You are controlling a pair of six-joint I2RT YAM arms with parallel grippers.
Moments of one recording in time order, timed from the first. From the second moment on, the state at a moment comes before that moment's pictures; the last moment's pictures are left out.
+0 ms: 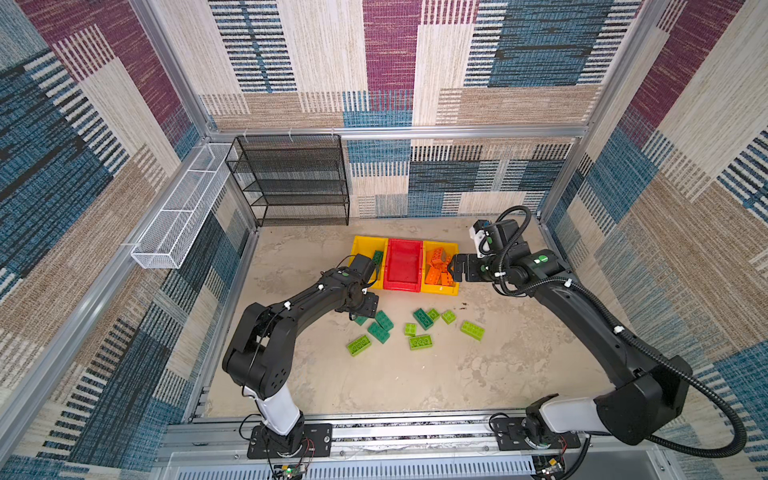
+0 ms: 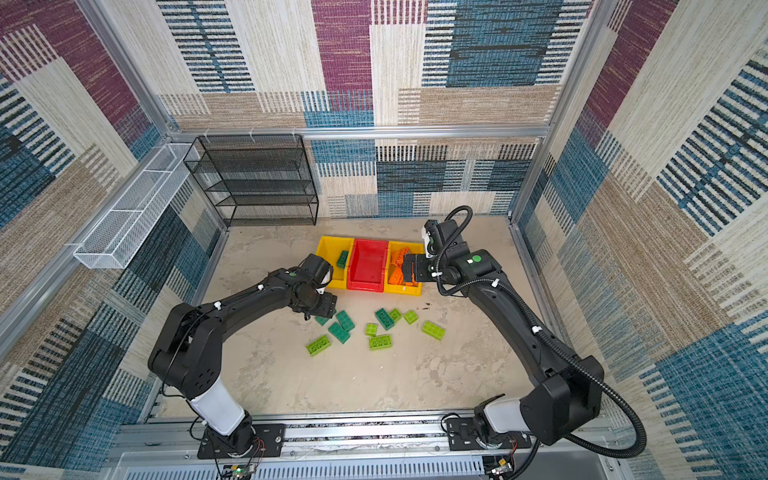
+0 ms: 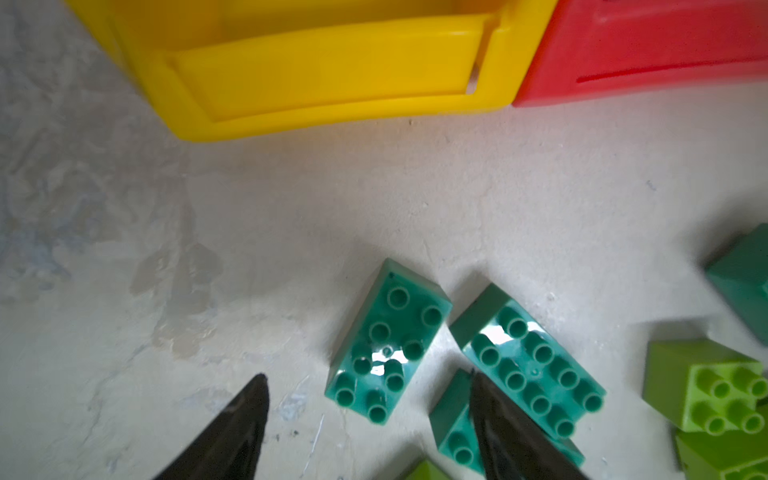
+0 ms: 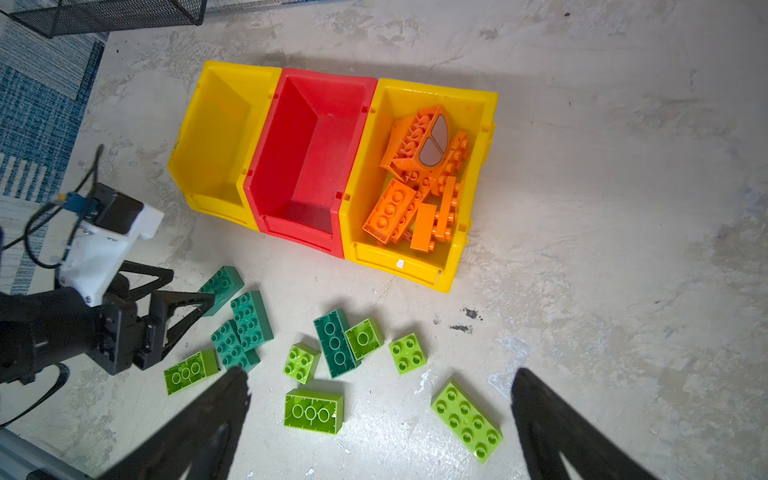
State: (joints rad) left arm -0.50 1.74 1.17 -0.69 -0.07 -0.25; right arm 0.40 1.37 1.35 -0.83 -0.05 0.32
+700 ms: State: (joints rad) left arm -0.50 1.85 1.28 -0.75 -0.08 -0.23; right arm 0.40 1.35 1.37 -0.84 -0.02 0.32
